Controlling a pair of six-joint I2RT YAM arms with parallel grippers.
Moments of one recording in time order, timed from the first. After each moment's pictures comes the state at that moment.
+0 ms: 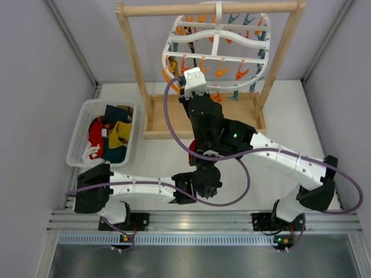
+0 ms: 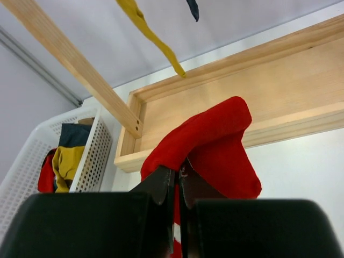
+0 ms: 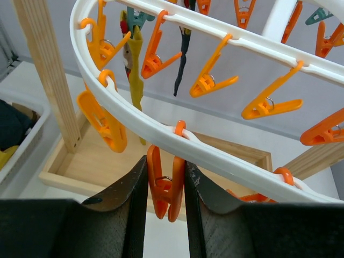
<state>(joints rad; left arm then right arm) -1.43 1.54 1.01 0.52 -1.46 0.37 1.17 1.55 1.73 -0.28 1.00 -0.12</state>
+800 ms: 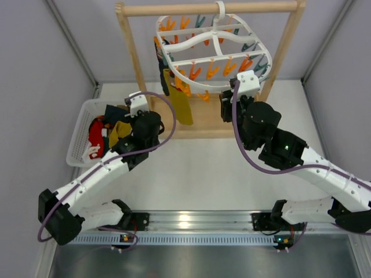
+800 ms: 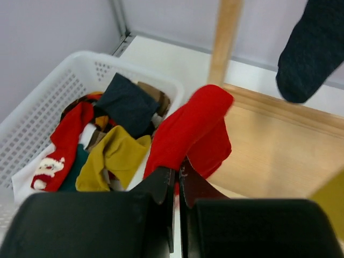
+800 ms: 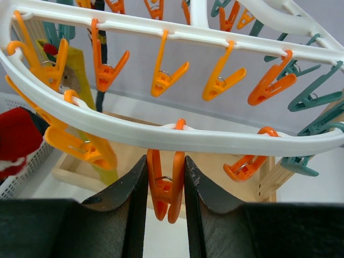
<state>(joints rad) -0.71 1.15 0.98 -0.14 -1.08 -0.29 1.06 1.16 1.43 -0.25 0.80 -0.05</state>
